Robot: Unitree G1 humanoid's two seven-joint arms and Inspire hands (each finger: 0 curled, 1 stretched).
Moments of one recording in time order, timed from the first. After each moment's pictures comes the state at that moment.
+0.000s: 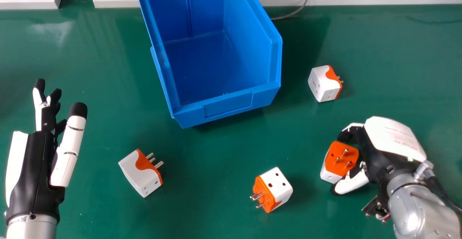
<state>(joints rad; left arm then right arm) 0.34 0.24 0.26 -0.14 0.09 -0.19 0.01 -0.05 -0.43 0.32 0.00 -0.84 0.48 0.12</state>
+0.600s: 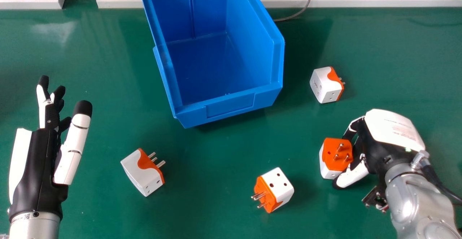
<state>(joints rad) 0.33 0.24 0.25 -0.15 0.10 -0.19 0.01 -0.12 -0.43 0.36 0.07 -0.84 0.51 0.15</state>
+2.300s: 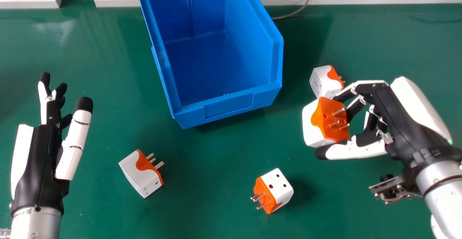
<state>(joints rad) 0.30 0.24 0.26 -0.13 0.11 -0.19 0.01 0.12 -0.40 0.07 -0.52 -0.51 0.38 0.23</state>
